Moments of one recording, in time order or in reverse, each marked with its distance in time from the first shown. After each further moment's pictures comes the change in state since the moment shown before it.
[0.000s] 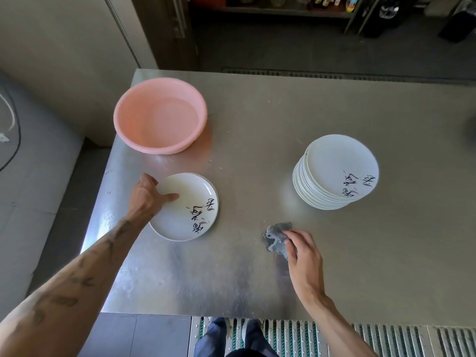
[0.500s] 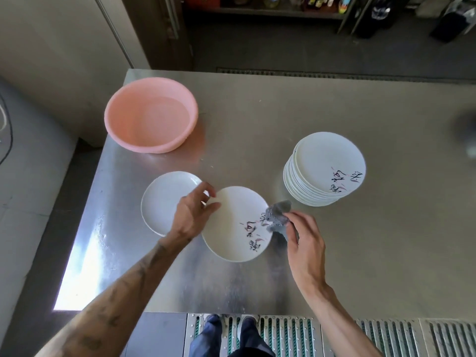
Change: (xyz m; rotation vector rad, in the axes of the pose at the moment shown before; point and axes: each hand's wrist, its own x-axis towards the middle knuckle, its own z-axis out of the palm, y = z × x) left_hand -0.087 0.063 0.067 -0.212 -0.163 0.412; right_hand 0.017 -0.009 -0.028 0.080 0.146 -0.115
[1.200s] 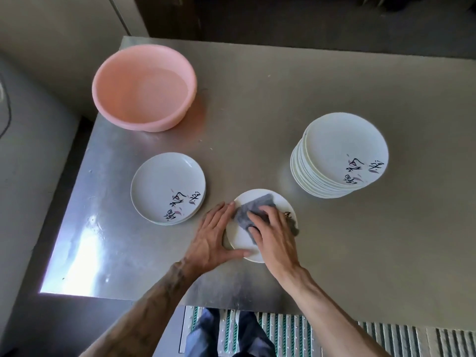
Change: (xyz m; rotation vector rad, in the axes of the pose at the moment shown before) left_hand -0.054 -0.056 0.095 0.278 -0.122 0.273; right_hand -0.002 0.034 0.073 -0.332 -0.467 -0.166
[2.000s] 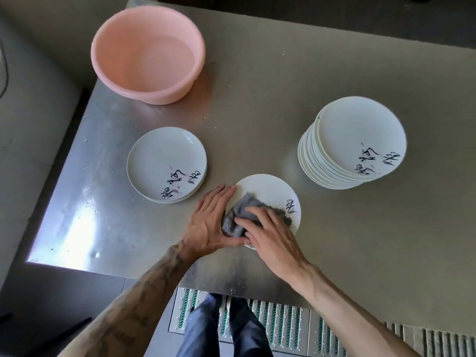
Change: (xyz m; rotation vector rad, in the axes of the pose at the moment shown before) left_hand -0.001 -0.004 0.017 0.088 0.075 -0.006; right_hand -0.018 0.020 0.006 -0.077 -0.110 -0.362
